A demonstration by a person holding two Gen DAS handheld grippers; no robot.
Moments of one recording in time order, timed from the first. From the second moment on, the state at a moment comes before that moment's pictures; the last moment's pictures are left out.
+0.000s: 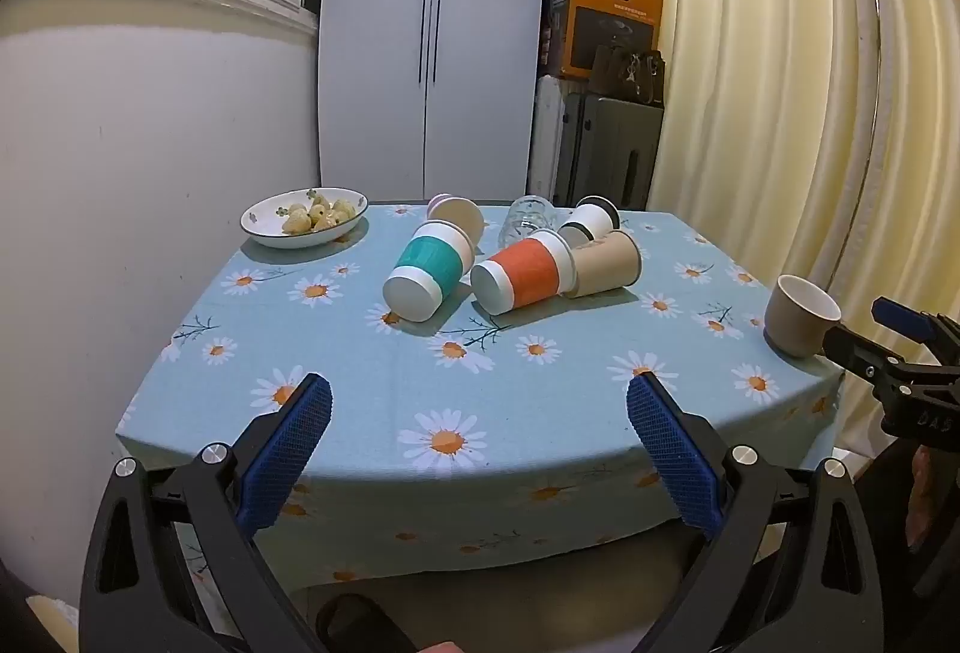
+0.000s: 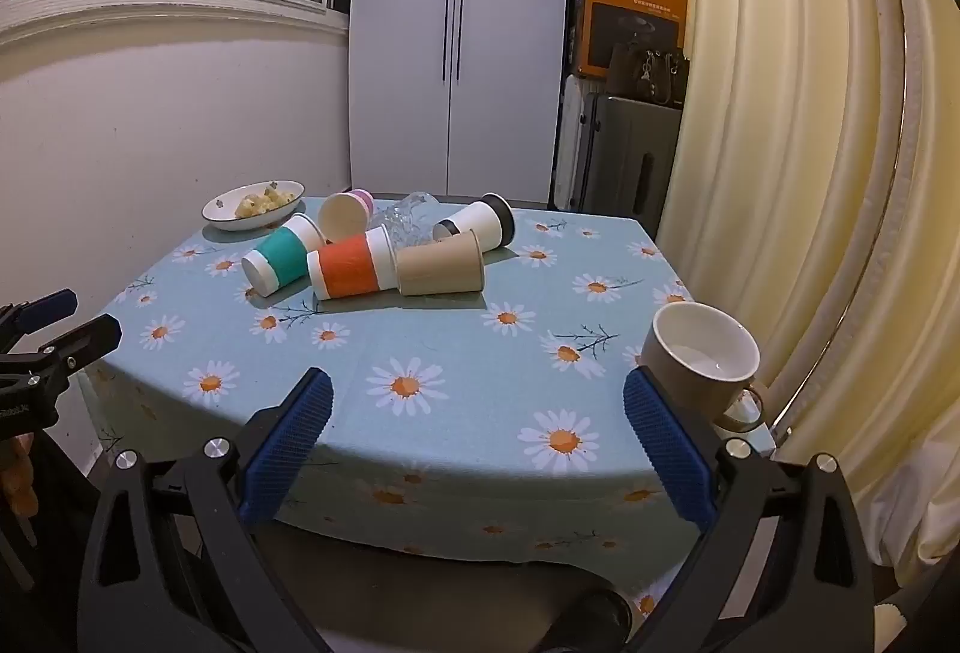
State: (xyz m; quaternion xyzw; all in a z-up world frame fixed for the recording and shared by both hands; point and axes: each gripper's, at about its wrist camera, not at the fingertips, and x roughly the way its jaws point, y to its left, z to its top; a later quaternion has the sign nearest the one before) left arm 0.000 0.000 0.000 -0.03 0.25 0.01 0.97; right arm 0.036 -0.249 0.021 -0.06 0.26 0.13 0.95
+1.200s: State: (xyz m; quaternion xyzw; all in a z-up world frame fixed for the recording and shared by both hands) left arm 0.000 -0.004 0.000 -0.03 0.26 0.01 0.97; right arm 0.038 -0.249 0.014 -0.07 0.27 0.13 0.95
